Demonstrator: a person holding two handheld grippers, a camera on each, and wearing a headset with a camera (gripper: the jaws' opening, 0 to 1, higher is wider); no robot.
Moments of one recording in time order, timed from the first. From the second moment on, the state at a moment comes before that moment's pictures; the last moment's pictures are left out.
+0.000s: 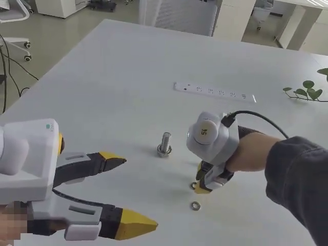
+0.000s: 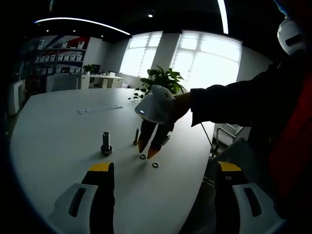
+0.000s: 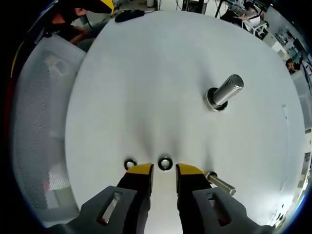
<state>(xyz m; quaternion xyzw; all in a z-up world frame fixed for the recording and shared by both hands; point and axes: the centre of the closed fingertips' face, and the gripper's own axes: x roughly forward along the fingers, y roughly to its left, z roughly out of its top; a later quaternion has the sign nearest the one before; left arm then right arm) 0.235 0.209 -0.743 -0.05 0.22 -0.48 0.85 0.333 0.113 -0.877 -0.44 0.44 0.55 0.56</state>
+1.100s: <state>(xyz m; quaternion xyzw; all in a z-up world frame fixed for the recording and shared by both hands) 0.234 0.212 -0.746 -0.05 0.22 -0.48 0.85 0.334 0.115 -0.881 -0.45 0.43 0.55 0.55</state>
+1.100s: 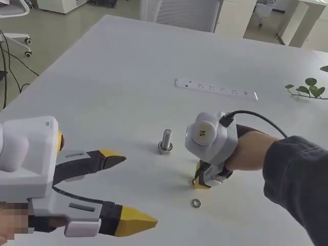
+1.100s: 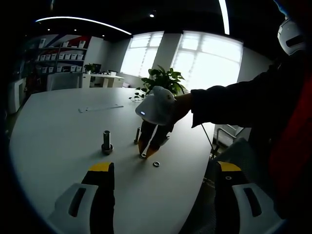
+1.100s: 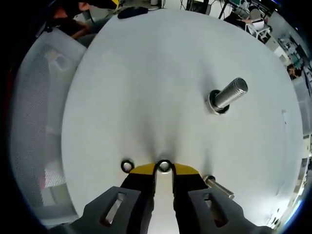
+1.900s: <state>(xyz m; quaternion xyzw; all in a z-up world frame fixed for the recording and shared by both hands) 0.235 0.210 -0.745 -0.05 0.22 -0.48 0.85 0.334 0.100 -0.874 -0.45 0.44 0.55 0.55</state>
